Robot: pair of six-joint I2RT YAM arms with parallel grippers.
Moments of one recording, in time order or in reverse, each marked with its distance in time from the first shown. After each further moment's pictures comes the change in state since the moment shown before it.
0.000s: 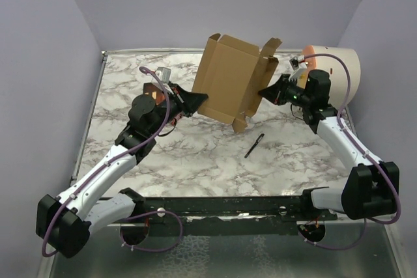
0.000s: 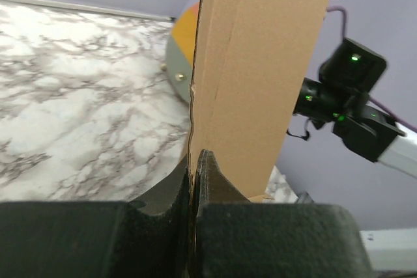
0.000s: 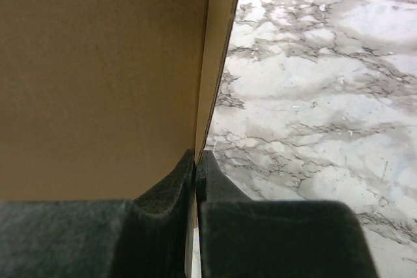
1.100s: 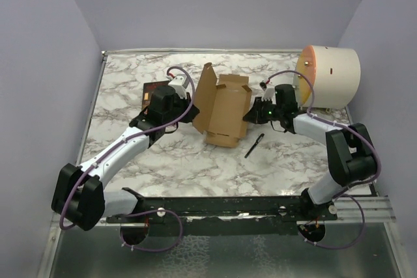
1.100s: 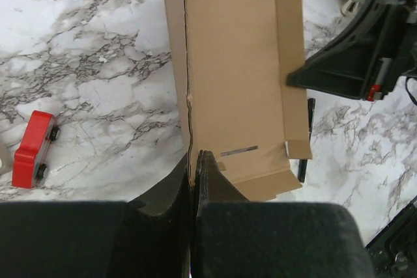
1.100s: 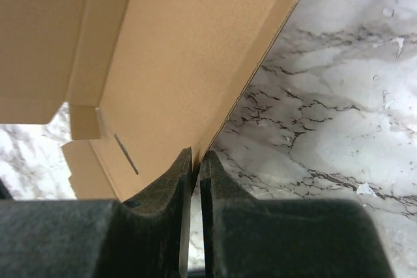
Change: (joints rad) left arm 0.055 0.231 0.060 -0.364 -0.105 0.322; right arm 0.142 0.279 -0.081 0.028 0.109 -0.121
